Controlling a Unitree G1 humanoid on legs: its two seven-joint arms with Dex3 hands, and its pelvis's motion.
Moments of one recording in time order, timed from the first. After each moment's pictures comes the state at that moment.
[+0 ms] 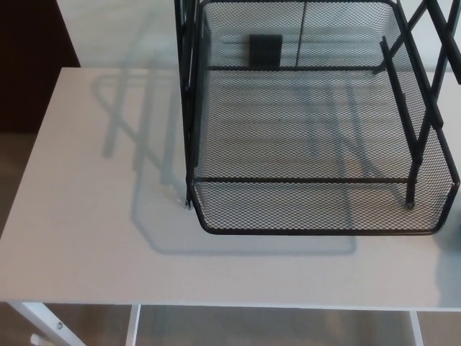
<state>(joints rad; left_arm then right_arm) -0.01 0.62 0.20 1.29 -0.04 -0.05 -0.36 -0.21 -0.99 0.32 0.32 -0.54 0.02 0.30</state>
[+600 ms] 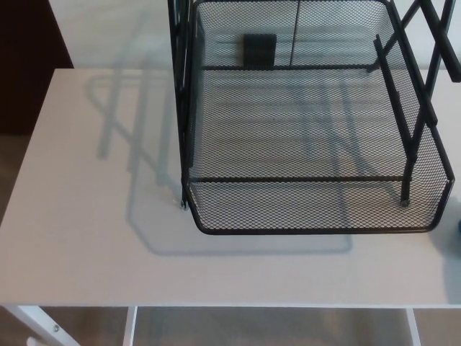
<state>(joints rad) -0.02 0.61 0.18 1.29 -0.04 -0.04 -0.36 -0.16 -0.95 0.29 0.35 -0.56 -0.07 0.00</state>
